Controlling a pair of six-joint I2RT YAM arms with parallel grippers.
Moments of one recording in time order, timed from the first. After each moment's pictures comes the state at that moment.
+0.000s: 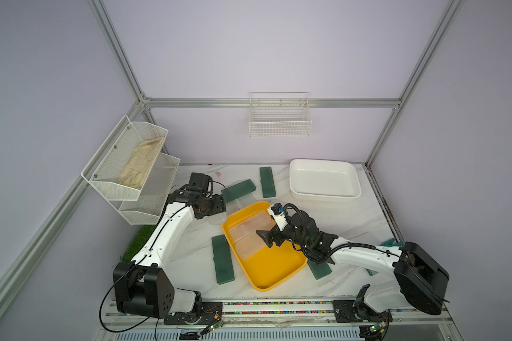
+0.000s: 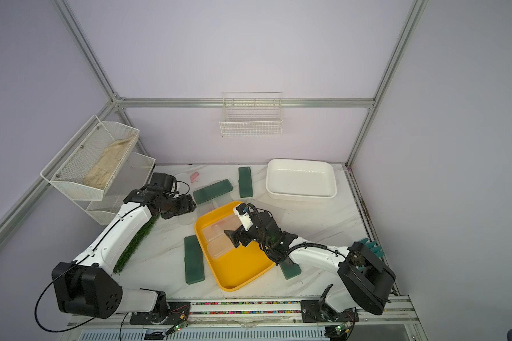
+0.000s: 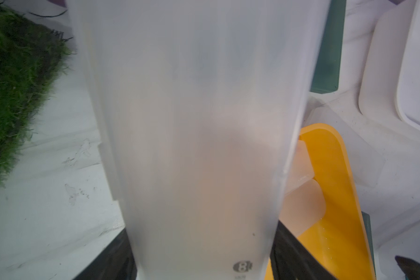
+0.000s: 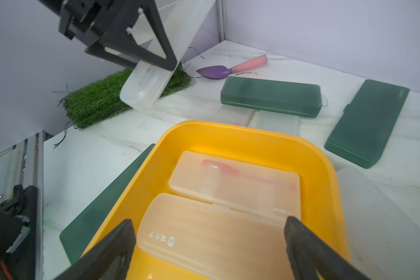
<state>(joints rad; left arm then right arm) -0.17 1.40 1.26 -0.91 0.06 -0.38 0.83 1.44 0.74 0.34 -0.07 0.15</state>
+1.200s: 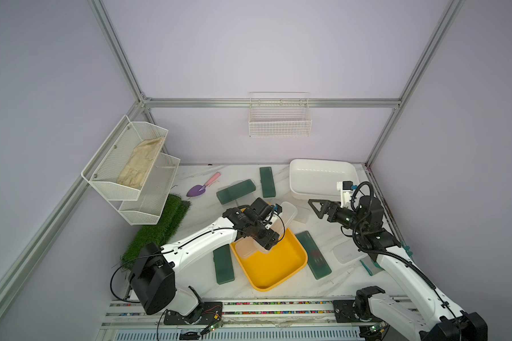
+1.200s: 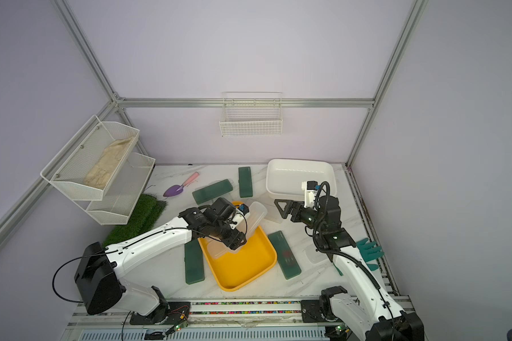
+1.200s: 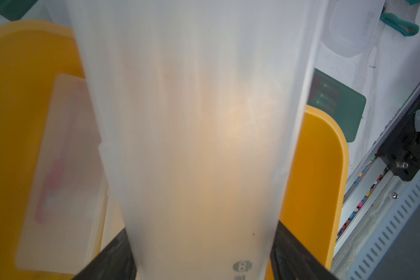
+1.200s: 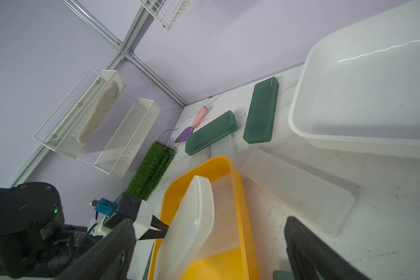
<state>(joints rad) -0.80 1.47 1.17 -0.76 0.11 -0.07 0.19 0.96 0.68 0.01 -0.54 0.61</state>
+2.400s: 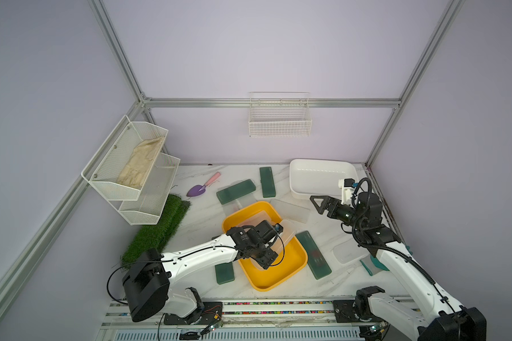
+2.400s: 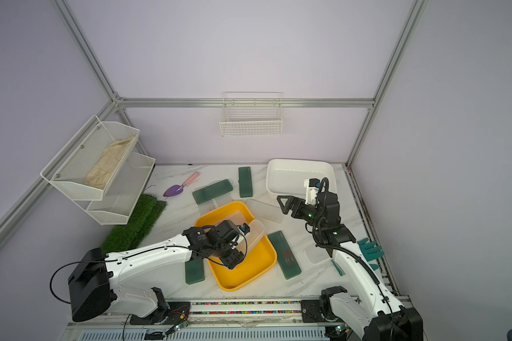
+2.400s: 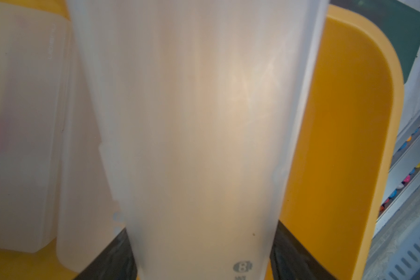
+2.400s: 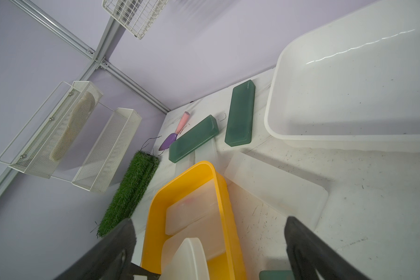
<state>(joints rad) -0.95 1.41 0.97 -0.70 -0.03 -0.16 0.18 1.01 0.74 -0.05 -0.44 0.61</state>
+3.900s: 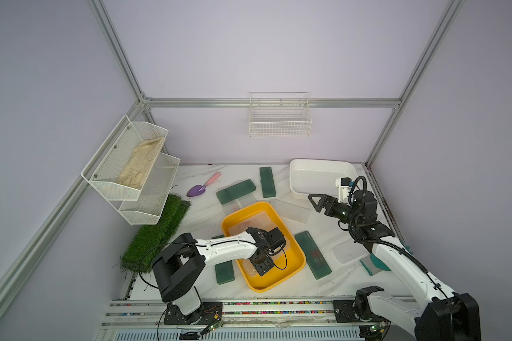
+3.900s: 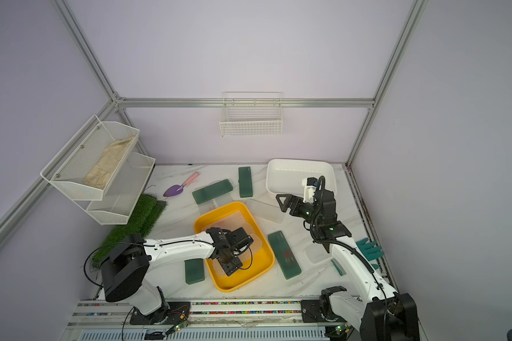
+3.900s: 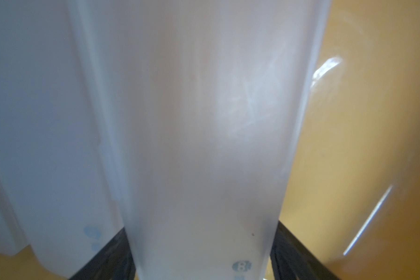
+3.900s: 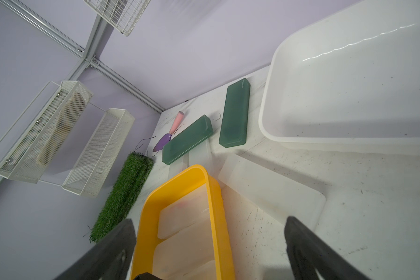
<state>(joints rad) -0.99 1.65 1.03 -0.85 -0.15 -0.05 0.18 1.08 0.74 0.01 -0.44 0.59</state>
